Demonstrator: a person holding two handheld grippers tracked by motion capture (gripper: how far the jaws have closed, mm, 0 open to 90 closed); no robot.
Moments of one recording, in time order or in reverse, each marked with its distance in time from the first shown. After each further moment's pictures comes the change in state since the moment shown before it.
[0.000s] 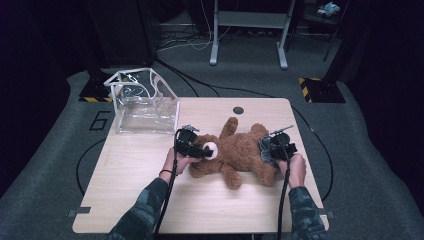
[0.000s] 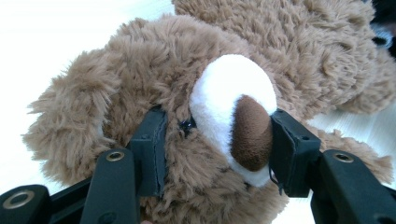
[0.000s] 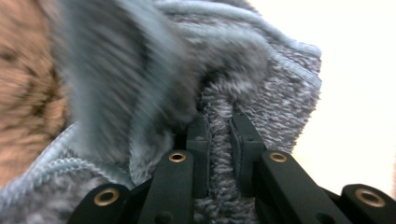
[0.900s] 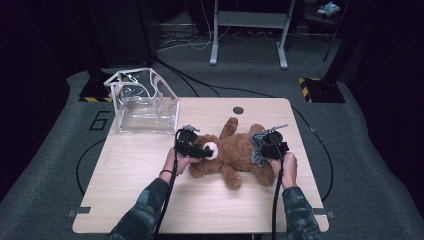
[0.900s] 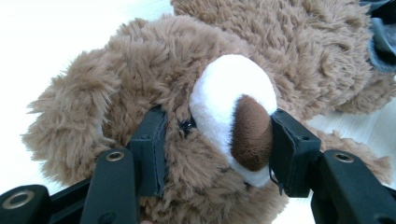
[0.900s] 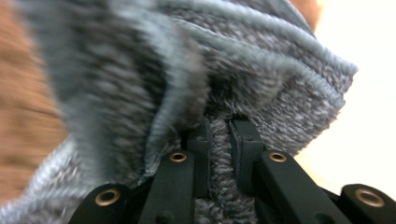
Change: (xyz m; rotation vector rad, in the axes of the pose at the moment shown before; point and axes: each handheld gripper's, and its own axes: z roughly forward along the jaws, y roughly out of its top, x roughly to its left) left arm -0.001 0.000 0.000 0.002 0.004 0.003; right arm 0.026 0.007 -0.001 -0.063 0.102 -0.017
